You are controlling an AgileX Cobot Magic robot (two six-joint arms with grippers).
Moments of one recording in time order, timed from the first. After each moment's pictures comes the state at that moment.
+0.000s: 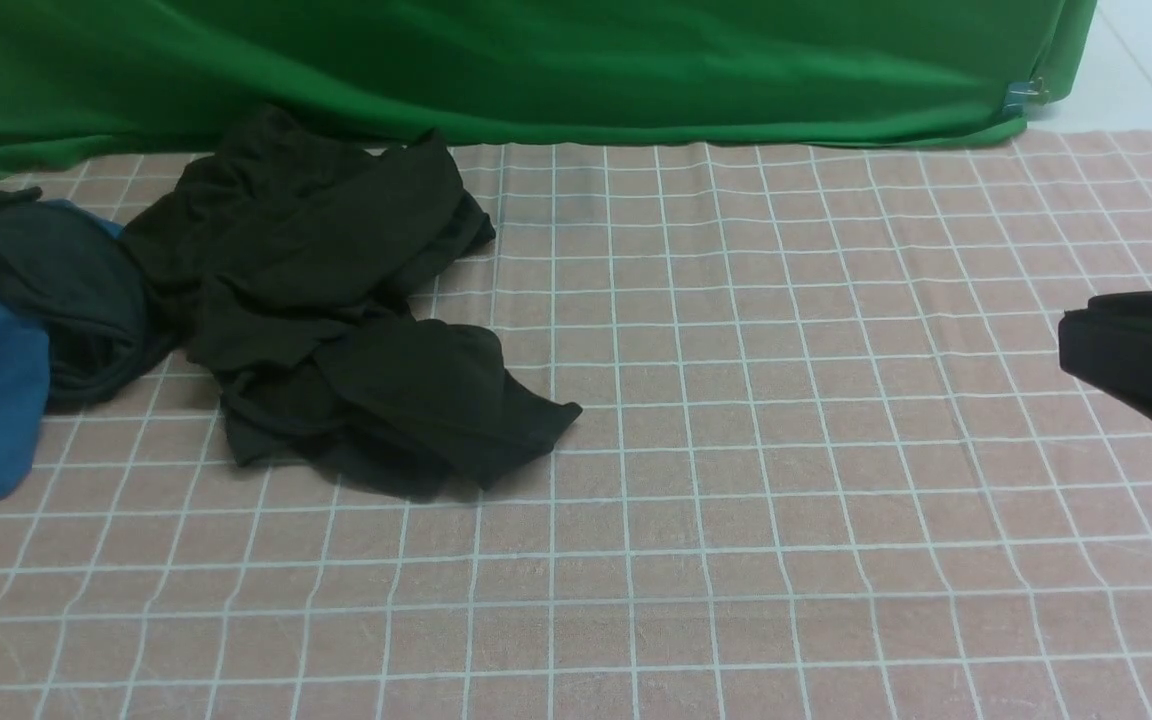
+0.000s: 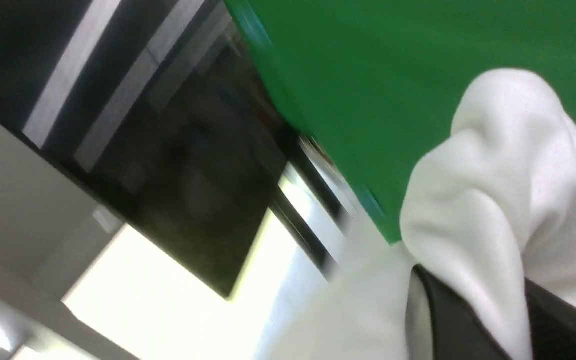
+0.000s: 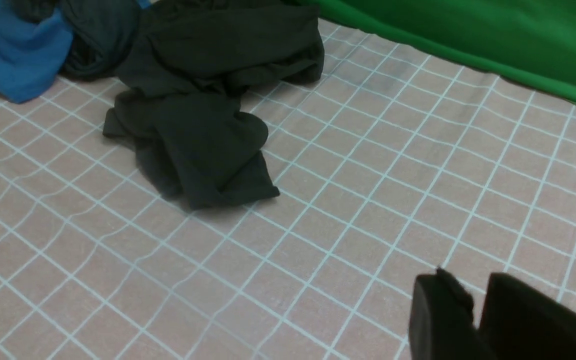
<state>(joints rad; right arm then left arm) 0.31 0.80 -0.74 0.46 0.58 -0.46 0.42 1.34 -1.46 0.04 0.35 0.56</state>
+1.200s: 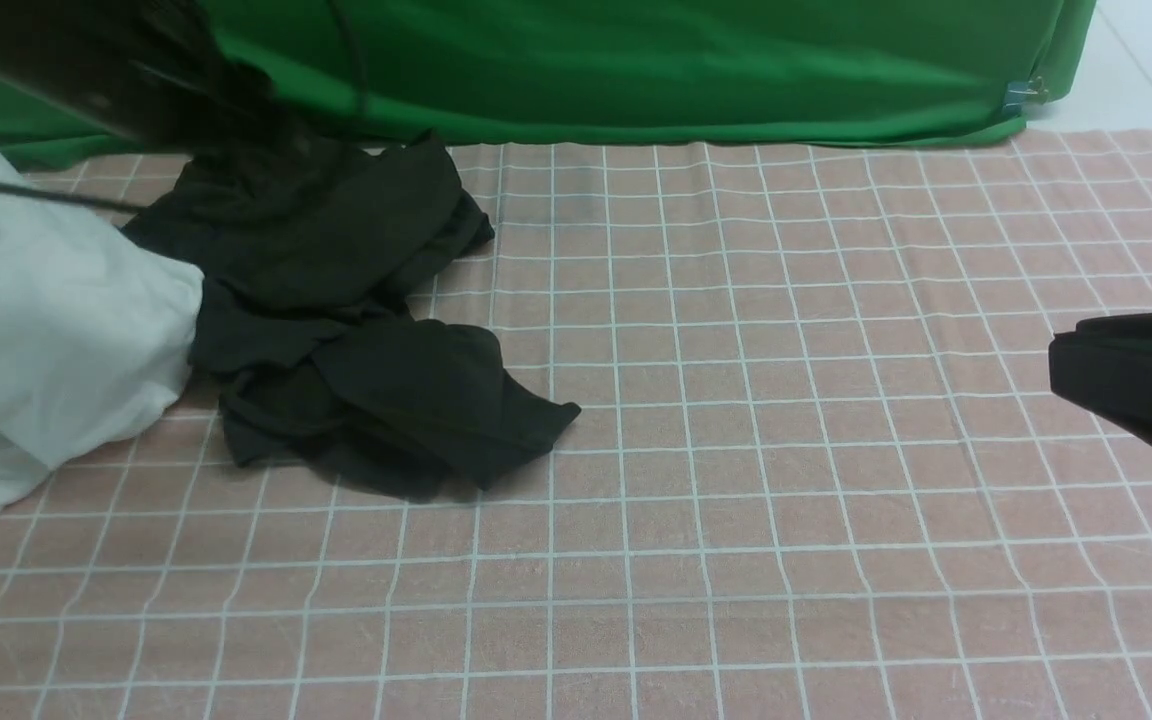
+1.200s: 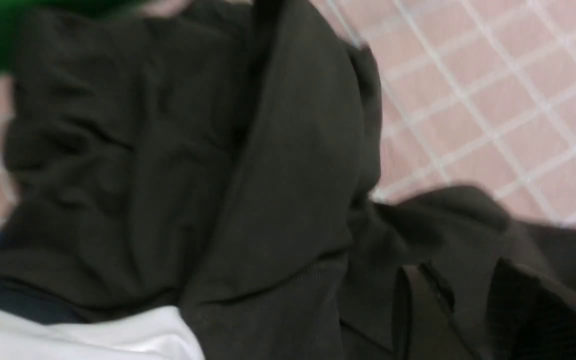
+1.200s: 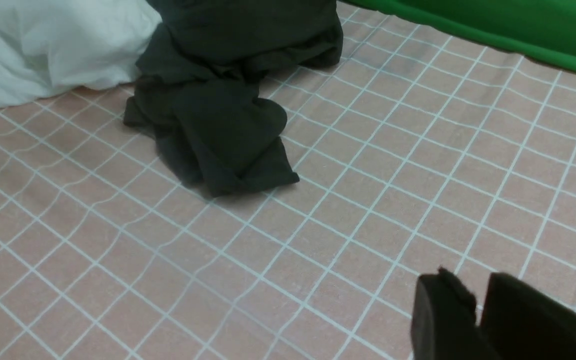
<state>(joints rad) 0.31 0.80 -0.74 0.49 0.62 -0.46 -0.06 1.66 -1.45 -0.22 0.85 0.52</state>
